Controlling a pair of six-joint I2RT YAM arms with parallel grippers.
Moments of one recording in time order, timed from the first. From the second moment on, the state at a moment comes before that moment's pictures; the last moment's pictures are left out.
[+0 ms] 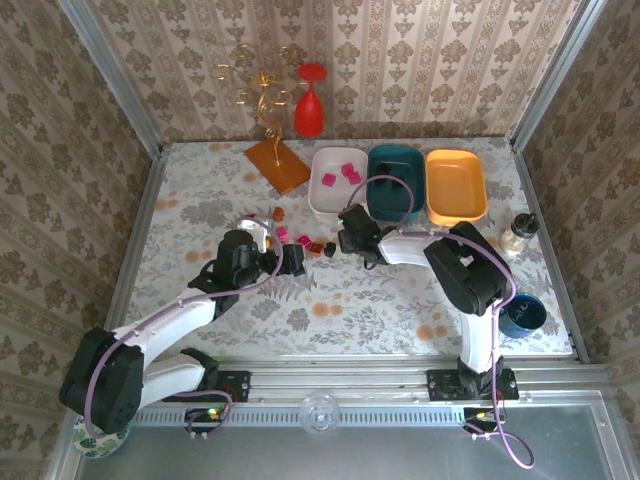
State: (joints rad) left arm -0.55 1.12 0.48 0.15 0.12 -0.38; right arm 0.60 1.96 1.10 -0.04 0.32 0.34
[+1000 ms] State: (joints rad) left arm -0.80 1.30 0.44 0.52 0.15 -0.22; right arm 0.22 1.87 1.26 0.05 0.13 0.49
